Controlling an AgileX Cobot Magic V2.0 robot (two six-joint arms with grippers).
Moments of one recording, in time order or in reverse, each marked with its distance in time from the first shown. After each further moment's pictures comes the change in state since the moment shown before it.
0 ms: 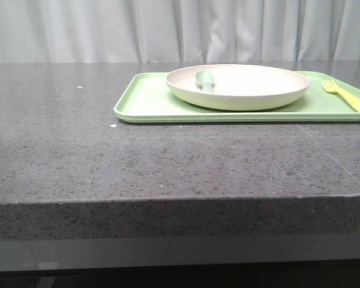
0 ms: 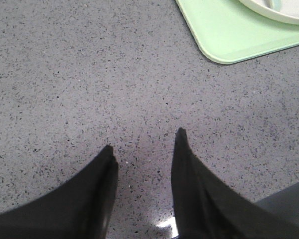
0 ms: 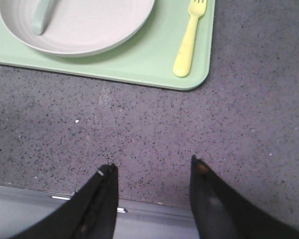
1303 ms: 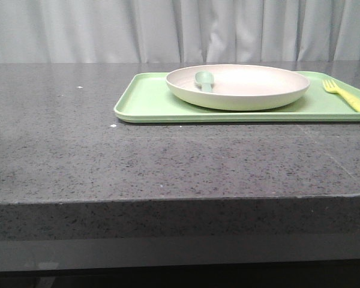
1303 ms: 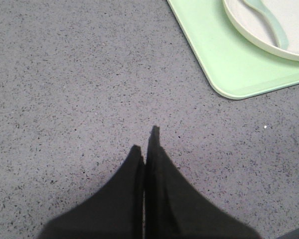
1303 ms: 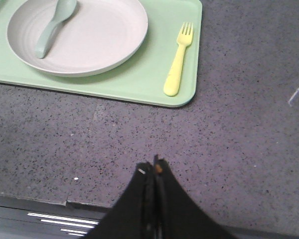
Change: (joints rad) left arm 0.000 -0.017 0.014 0.003 -0.120 0.000; right arm 0.000 -0.109 0.058 -0.032 -0.055 -0.002
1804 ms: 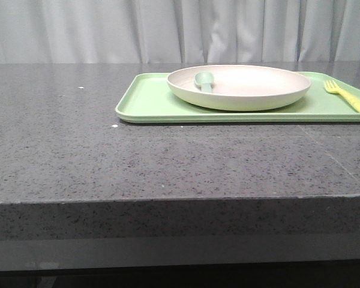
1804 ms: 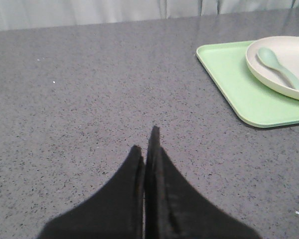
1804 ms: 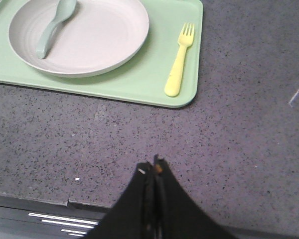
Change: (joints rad) left arm 0.090 -0.576 0.387 0.017 -0.206 0.000; right arm 0.000 0.000 0.000 0.000 -0.002 0.000
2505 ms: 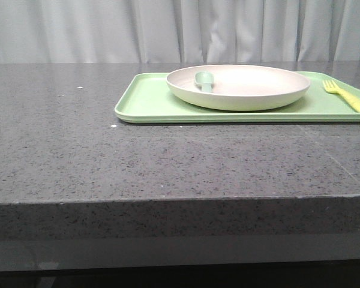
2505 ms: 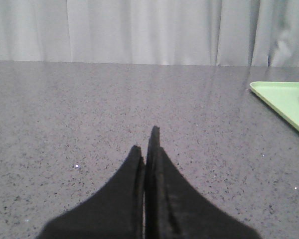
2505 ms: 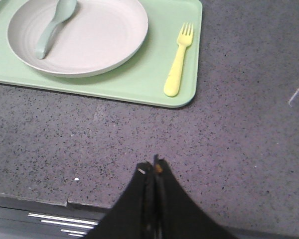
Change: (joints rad) left arm 0.000 -0.372 0.502 0.364 -0.416 -0.402; right arm 0.000 0.000 0.000 0.000 0.000 0.000
